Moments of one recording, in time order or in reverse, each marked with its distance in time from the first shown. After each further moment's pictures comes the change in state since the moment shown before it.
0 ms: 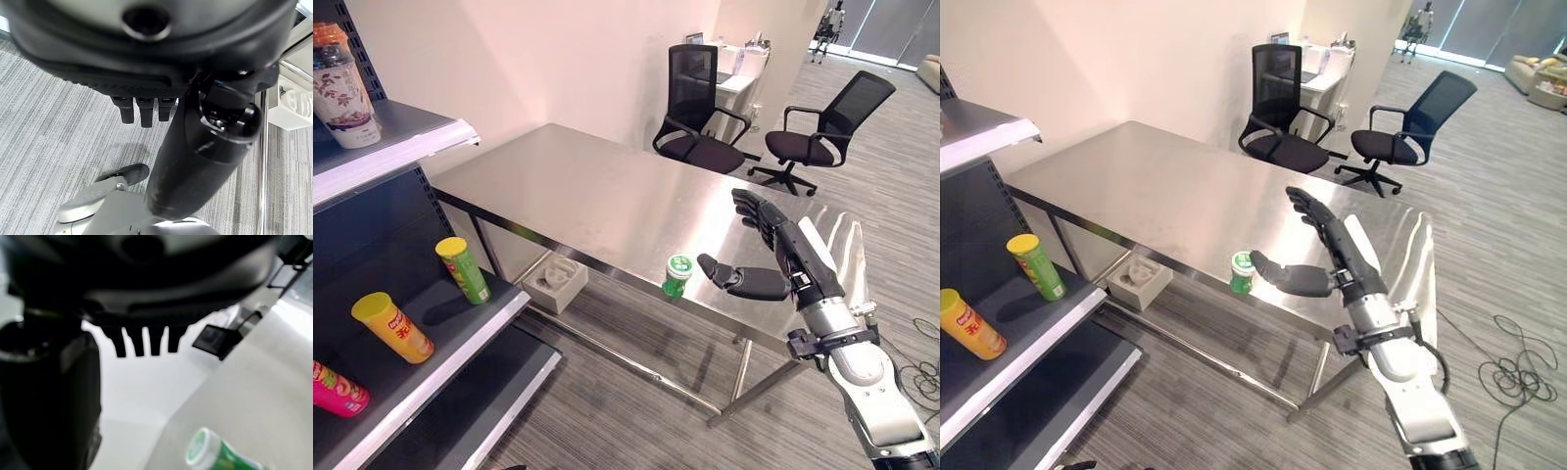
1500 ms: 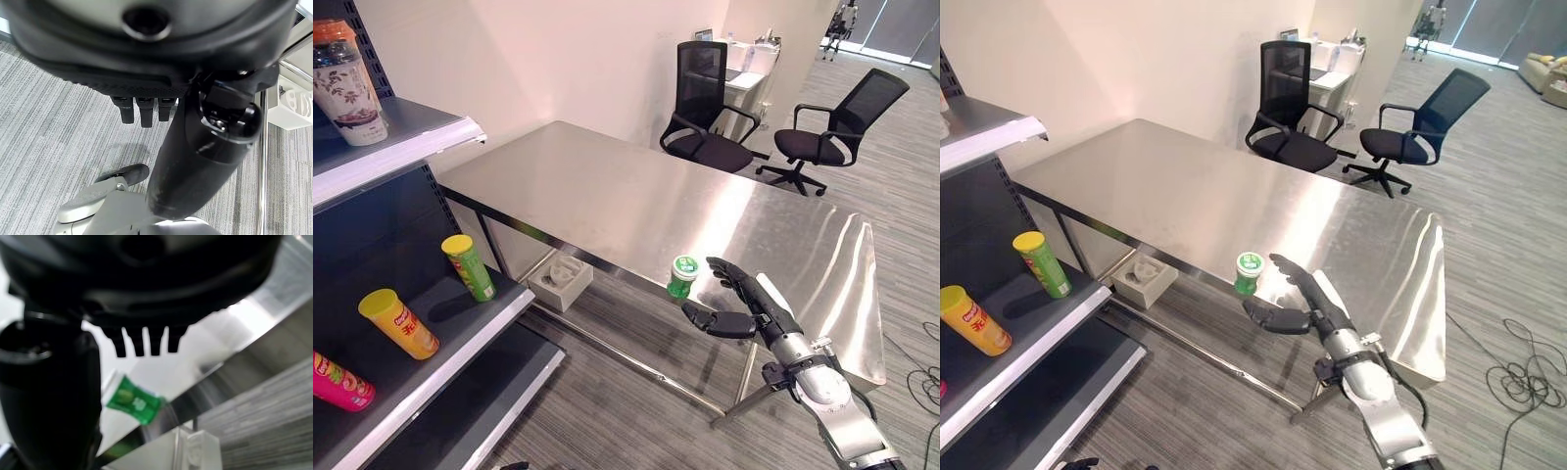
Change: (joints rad) left arm -0.005 0.005 -0.035 -0.008 -0.001 -0.001 -0.001; right arm -0.011 0.066 0.136 0.248 -0.091 0.042 0.009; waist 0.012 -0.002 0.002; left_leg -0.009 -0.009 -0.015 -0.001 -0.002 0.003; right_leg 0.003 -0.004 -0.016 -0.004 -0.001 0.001
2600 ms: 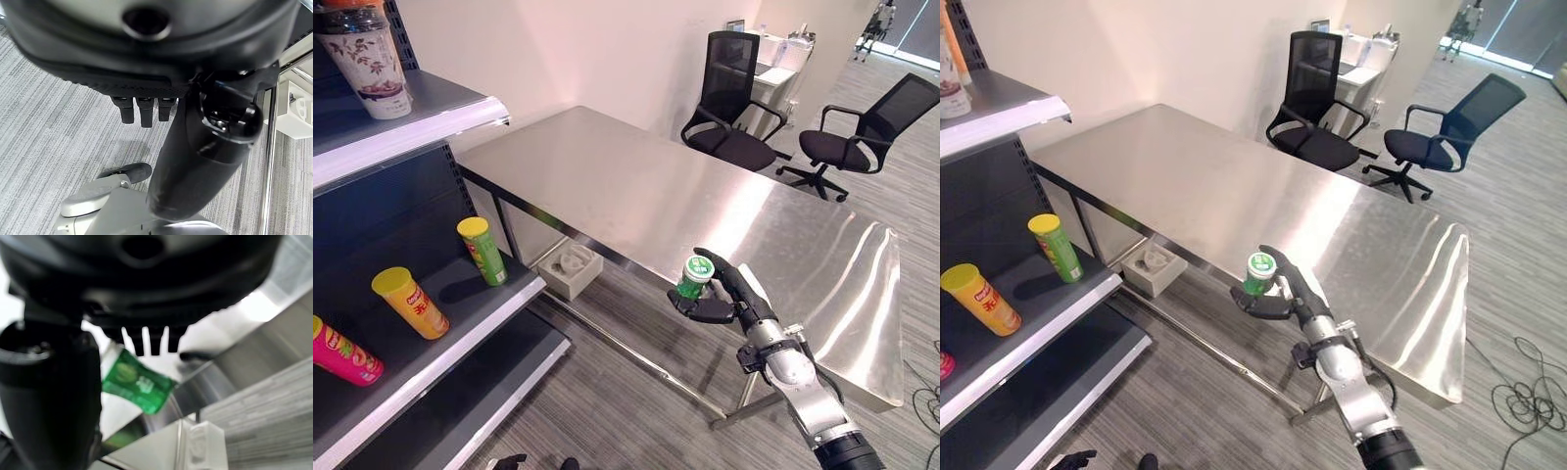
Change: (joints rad) left arm -0.014 0.014 -0.003 -0.011 -0.007 0.000 0.001; right arm -0.136 0.110 0.077 0.116 -0.040 0.016 -0.071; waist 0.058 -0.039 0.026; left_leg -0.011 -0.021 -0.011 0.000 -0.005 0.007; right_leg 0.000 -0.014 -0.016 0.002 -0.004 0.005
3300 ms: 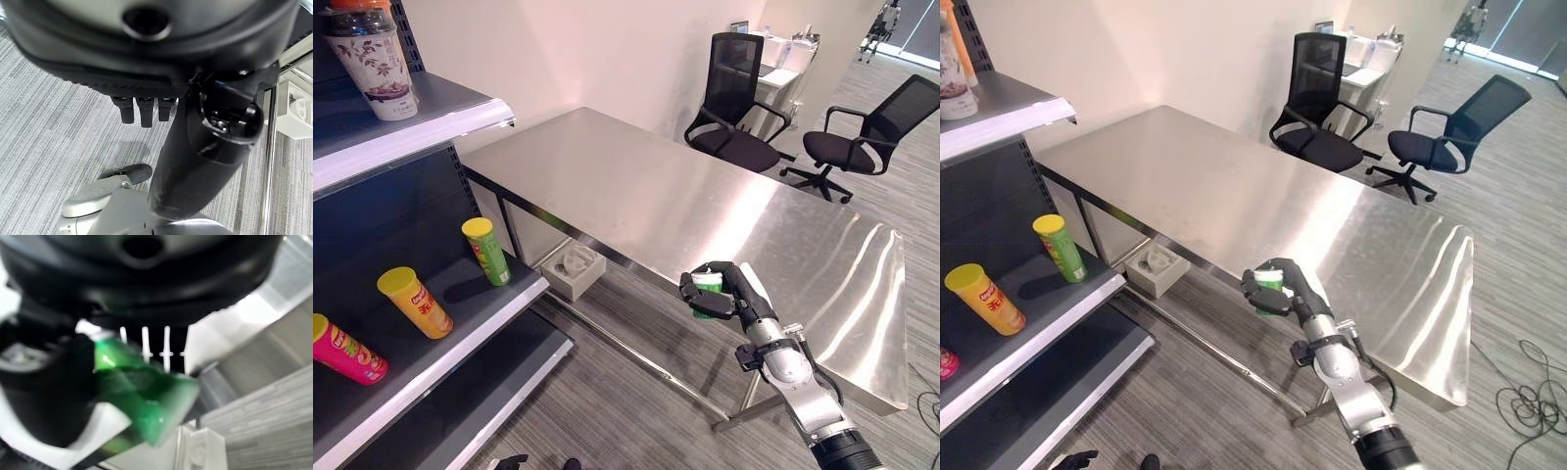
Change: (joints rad) left arm 0.002 -0.001 -0.011 -0.001 0.001 0.000 0.003; right arm -0.015 0.000 -0.002 0.029 -0.042 0.001 -0.039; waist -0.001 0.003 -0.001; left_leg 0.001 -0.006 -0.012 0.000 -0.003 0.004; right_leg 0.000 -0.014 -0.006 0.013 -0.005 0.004
